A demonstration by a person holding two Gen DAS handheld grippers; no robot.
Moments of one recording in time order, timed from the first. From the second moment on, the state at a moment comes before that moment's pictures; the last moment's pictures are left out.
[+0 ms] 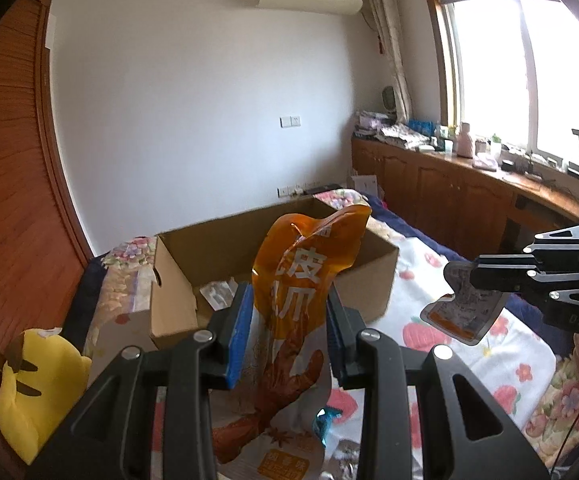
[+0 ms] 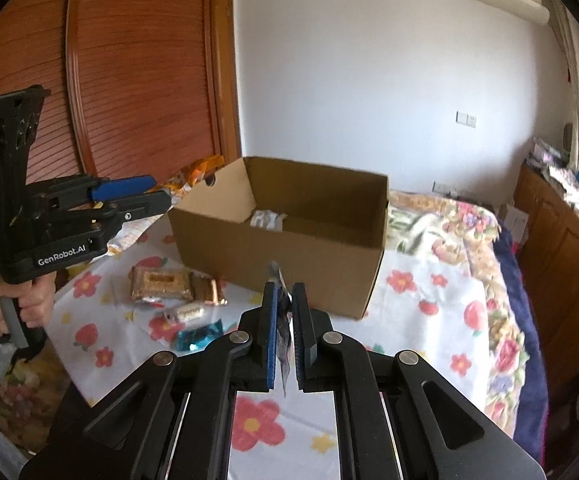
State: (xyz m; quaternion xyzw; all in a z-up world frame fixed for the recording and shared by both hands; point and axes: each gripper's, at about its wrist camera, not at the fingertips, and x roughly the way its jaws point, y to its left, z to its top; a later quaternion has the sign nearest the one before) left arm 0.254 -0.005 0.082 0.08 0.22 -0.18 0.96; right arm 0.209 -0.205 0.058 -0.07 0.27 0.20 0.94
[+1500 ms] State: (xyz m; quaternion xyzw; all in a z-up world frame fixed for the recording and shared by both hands) left arm 0.427 0.000 0.040 0.05 0.22 -0.15 0.96; right arm 0.385 -0.165 0.041 -0.13 0.27 0.19 0.94
